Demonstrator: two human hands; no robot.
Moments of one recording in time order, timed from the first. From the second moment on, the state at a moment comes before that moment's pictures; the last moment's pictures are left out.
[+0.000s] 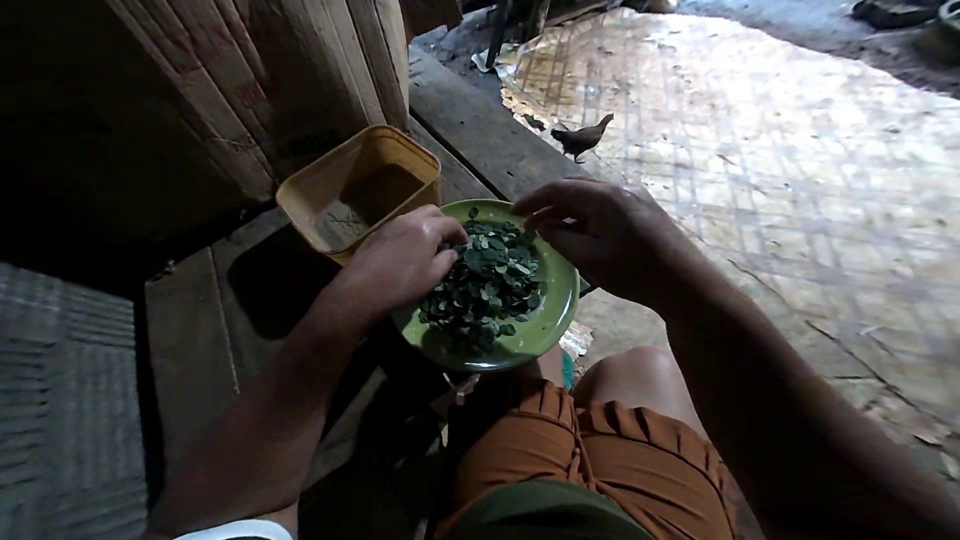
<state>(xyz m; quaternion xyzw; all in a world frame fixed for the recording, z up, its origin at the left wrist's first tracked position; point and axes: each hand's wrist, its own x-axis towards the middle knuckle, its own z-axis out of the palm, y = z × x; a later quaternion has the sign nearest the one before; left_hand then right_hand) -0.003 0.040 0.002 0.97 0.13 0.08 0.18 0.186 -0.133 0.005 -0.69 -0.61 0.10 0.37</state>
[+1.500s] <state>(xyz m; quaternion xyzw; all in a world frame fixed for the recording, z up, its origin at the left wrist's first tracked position) 0.016 0.010 -0.014 0.76 0.16 0.23 0.59 0.163 -0.122 -0.039 -0.64 -0.52 0.16 0.54</state>
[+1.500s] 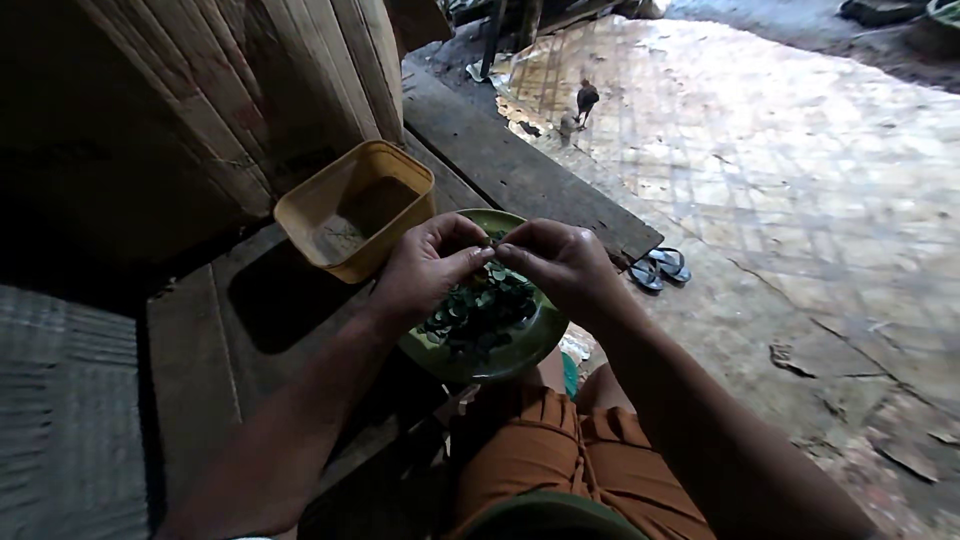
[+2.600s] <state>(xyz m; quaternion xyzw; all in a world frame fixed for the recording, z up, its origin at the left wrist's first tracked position) 0.014 0.011 -0.026 0.90 0.10 0.26 0.32 0.173 -0.131 -0.039 -0.66 -0.55 0.13 0.49</state>
